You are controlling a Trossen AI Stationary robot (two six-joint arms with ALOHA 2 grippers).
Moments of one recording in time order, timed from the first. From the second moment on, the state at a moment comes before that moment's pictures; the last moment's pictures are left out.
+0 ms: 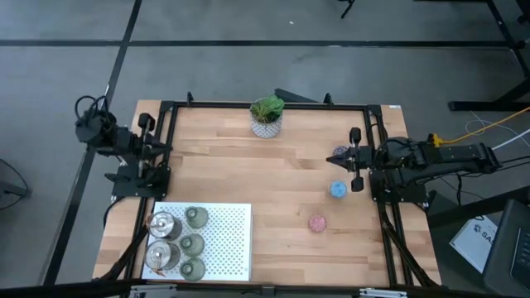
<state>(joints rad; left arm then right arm) -0.79 0.12 0.74 -0.58 -0.79 0.16 0.11 0.56 0.54 -0.12 0.13 -0.15</state>
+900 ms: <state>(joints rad) -0.79 1.04 1.39 -0.95 -0.20 0.14 0.11 0.56 0.54 -0.12 0.13 -0.15</state>
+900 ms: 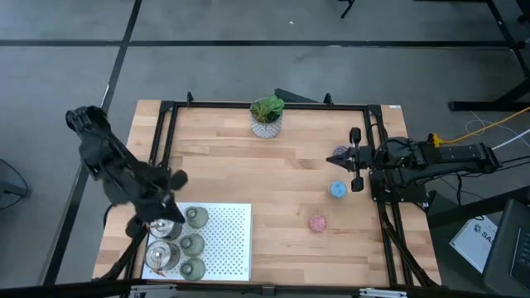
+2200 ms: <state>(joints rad) -0.95 1.57 1.66 -1.02 -0.07 -0.05 0.11 0.56 0.54 -0.12 0.13 -0.15</state>
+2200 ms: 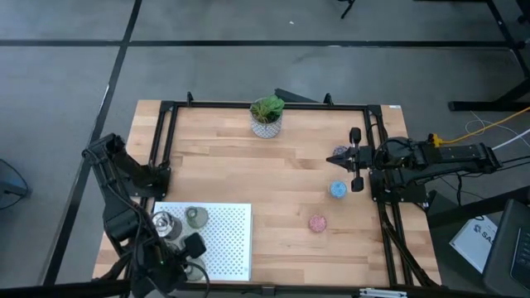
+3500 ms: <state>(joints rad) -0.95 1.53 1.66 -1.21 -0.09 -0.14 0.11 0.56 0.54 -0.12 0.13 -0.15</state>
